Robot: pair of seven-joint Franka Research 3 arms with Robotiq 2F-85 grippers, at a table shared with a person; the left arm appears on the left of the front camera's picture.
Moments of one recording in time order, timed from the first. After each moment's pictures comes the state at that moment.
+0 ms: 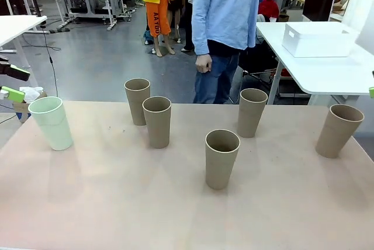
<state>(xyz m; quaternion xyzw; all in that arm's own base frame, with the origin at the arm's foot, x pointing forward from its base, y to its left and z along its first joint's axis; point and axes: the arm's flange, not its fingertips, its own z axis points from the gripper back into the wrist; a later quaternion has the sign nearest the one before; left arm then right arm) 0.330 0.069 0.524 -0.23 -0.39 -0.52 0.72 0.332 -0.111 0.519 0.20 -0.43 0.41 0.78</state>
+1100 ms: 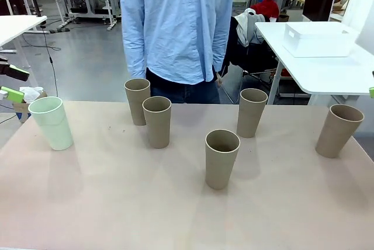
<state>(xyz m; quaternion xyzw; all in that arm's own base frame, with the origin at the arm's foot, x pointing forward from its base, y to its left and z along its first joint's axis) 0.329 0.070 0.524 -0.23 -0.39 -0.52 0.72 0.331 -0.111 0.517 0.20 -0.42 0.41 0.78</state>
